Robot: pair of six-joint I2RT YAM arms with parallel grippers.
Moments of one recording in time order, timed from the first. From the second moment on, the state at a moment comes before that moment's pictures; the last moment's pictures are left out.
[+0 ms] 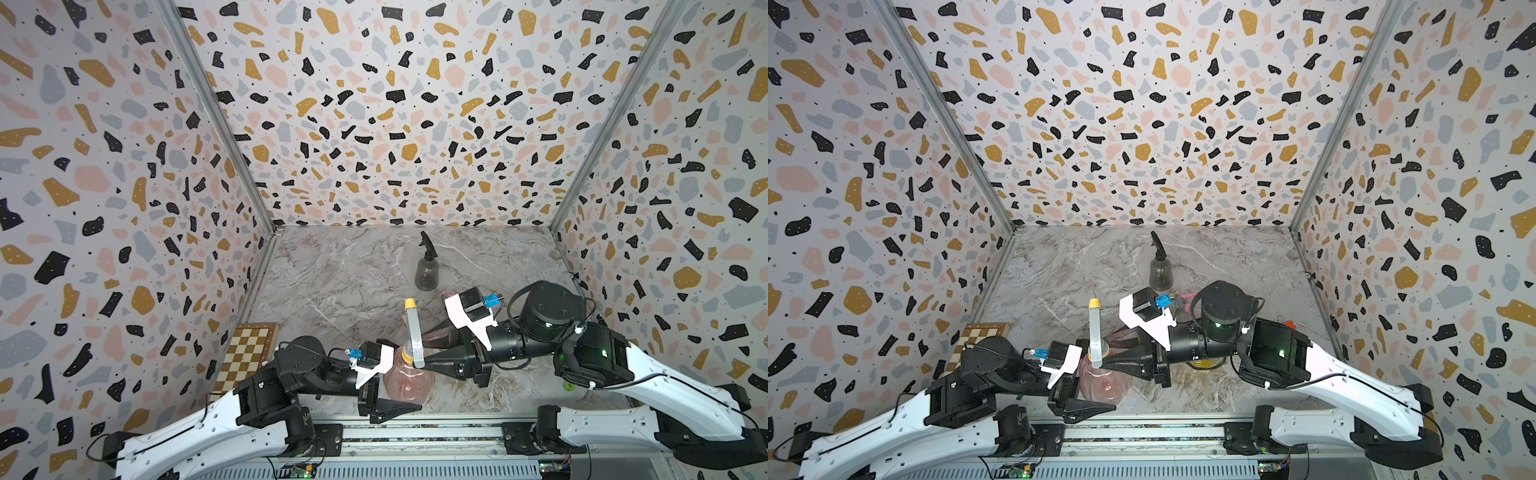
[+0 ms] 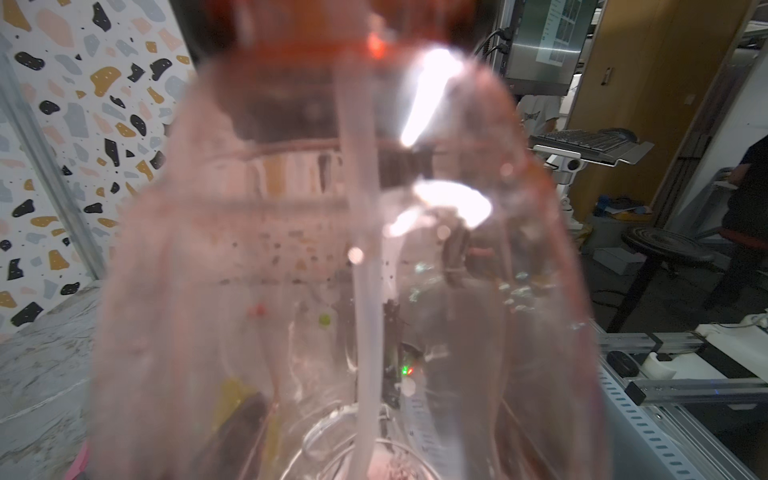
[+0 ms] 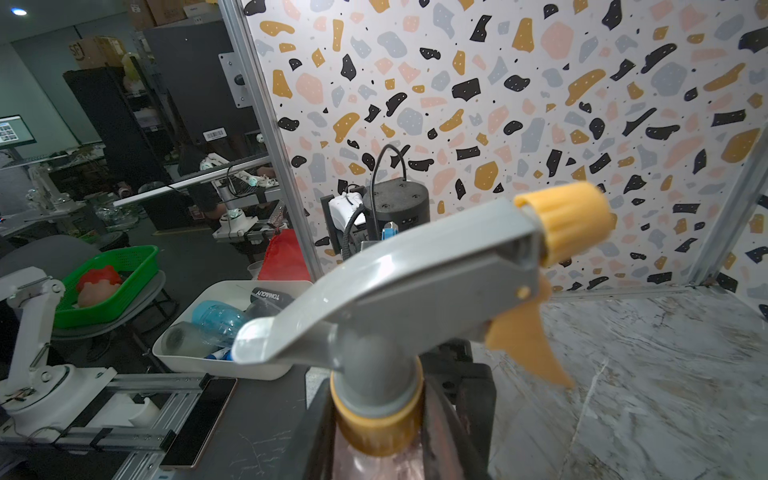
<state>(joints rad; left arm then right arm) -1.14 0.61 0.75 -0.15 0.48 -0.05 1.26 1.03 1.36 -0.36 -0.46 0.12</state>
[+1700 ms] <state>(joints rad) -1.13 0.67 0.86 -0.29 0.78 -0.07 1.18 0.94 1.31 -0.39 -0.52 0.09</state>
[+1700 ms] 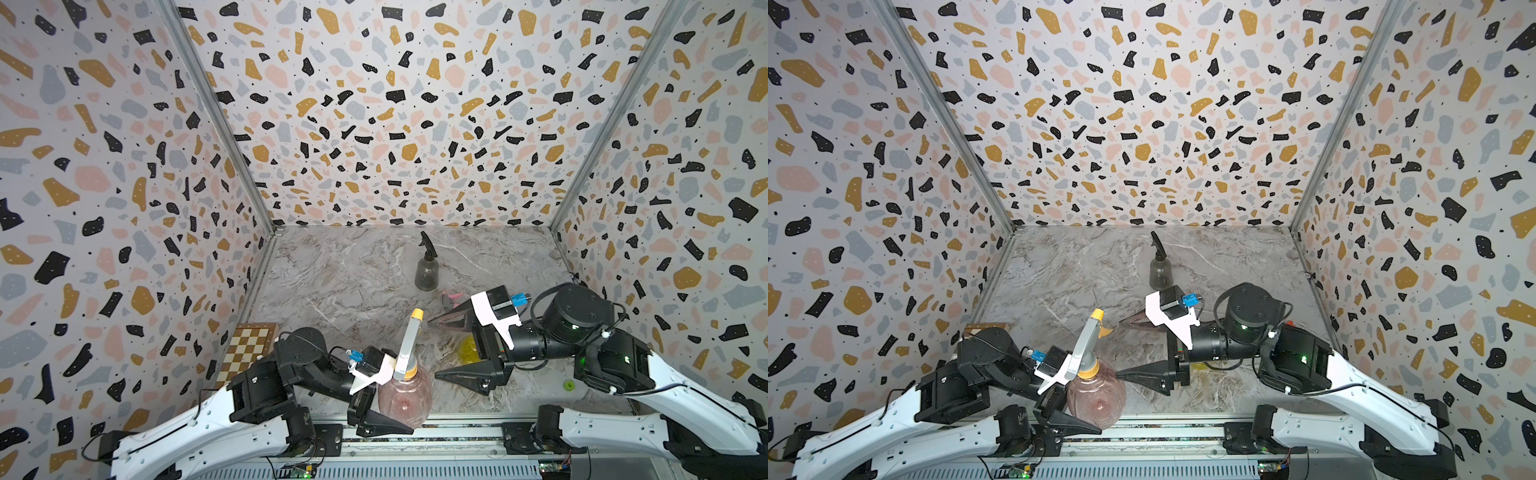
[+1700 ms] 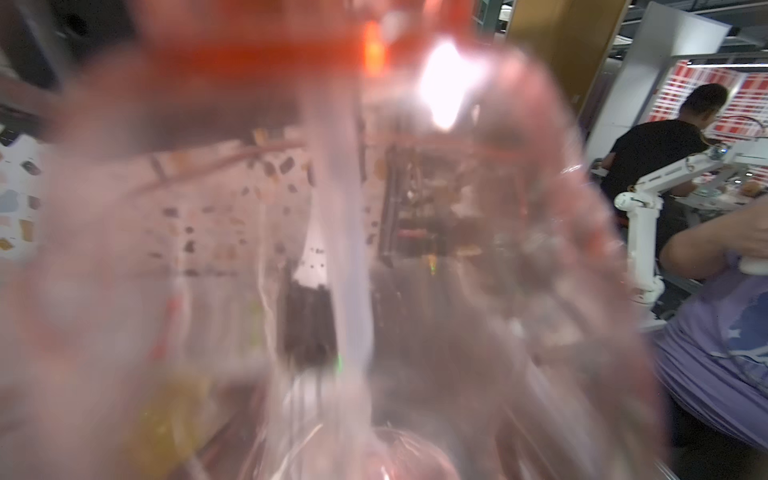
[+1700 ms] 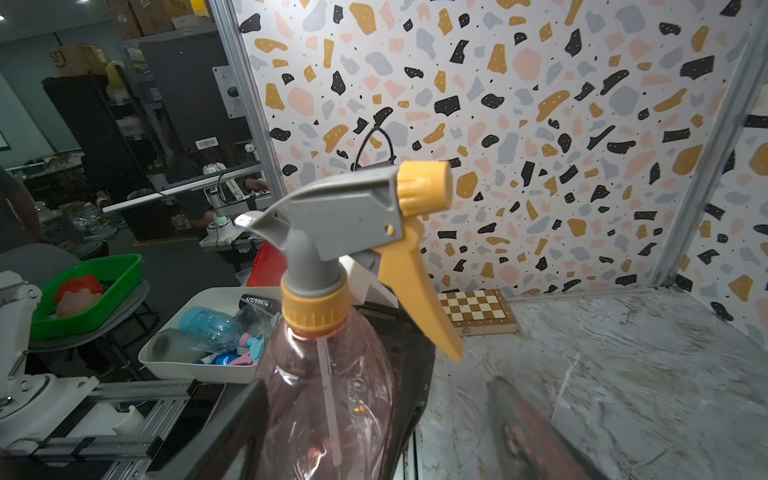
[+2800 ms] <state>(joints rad) -1.13 0.64 0.86 -0.38 0.55 -0.05 1.20 1.03 1.40 -0.39 -0.63 0.06</state>
